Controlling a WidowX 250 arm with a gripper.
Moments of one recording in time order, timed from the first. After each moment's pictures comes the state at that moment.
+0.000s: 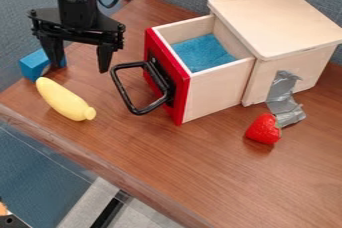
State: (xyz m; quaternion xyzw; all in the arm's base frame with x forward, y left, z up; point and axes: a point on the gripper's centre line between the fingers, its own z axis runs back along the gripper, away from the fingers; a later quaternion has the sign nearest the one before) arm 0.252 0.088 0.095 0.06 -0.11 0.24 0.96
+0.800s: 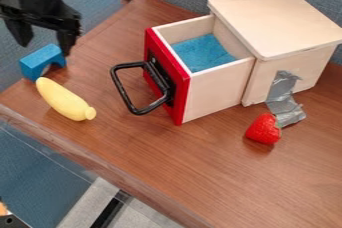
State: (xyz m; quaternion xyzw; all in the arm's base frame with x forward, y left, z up) arm 0.251 0.165 0.089 0.07 -0.14 0.18 0.97
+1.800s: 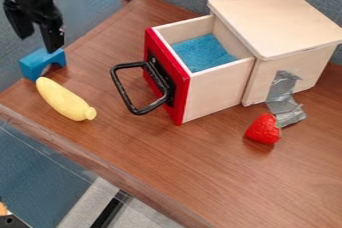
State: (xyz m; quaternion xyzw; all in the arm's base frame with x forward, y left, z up) arm 0.273 0.198 0.061 0.04 -0.08 0.02 1.00
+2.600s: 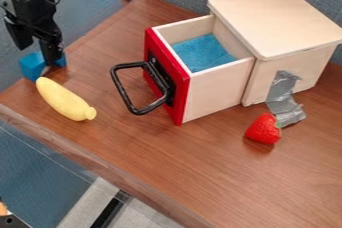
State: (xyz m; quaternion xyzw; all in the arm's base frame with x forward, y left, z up) arm 0.273 0.204 0.043 0.07 -0.08 0.01 0.99
